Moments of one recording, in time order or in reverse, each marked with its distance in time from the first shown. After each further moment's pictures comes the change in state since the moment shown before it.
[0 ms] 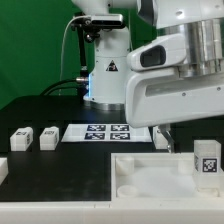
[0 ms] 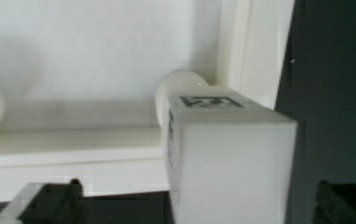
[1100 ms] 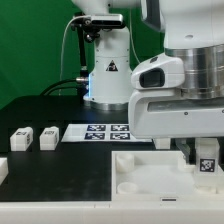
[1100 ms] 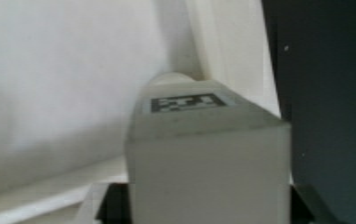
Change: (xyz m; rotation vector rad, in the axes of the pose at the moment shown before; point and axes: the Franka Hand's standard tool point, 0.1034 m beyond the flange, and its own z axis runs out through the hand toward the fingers) arm 0.016 0.005 0.010 0.003 0.028 0.335
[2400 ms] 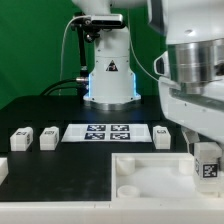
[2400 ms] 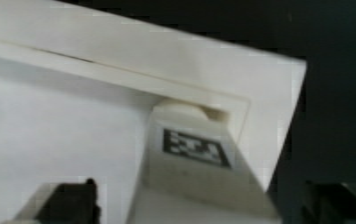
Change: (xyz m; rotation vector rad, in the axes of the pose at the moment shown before) arm -0.007 -0.010 -0.002 0.053 0.100 0.749
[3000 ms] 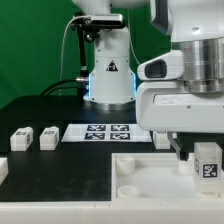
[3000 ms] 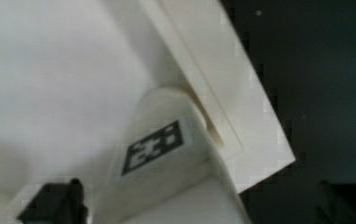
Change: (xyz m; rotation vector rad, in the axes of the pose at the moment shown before) arm 0.005 -0.001 0.000 -0.036 0.035 -0.818
